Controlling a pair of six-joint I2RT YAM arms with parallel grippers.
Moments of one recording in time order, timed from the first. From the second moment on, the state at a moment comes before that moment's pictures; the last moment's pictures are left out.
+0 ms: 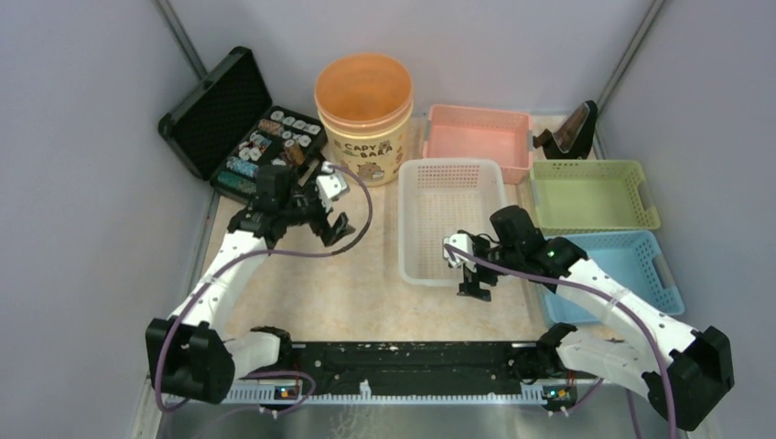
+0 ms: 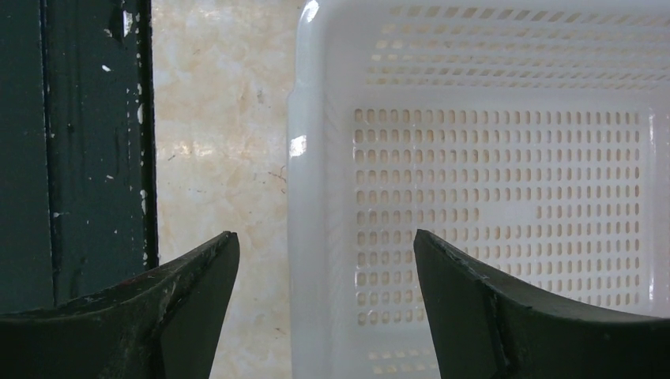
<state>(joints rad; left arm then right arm) -0.18 1.19 0.95 -0.38 0.71 0.60 0.64 0.97 0.75 -0.64 -0.55 -0.78</state>
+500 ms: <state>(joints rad) -0.18 1.01 0.77 -0.50 0.76 0.68 0.73 1.05 0.73 -0.62 -0.48 -0.77</state>
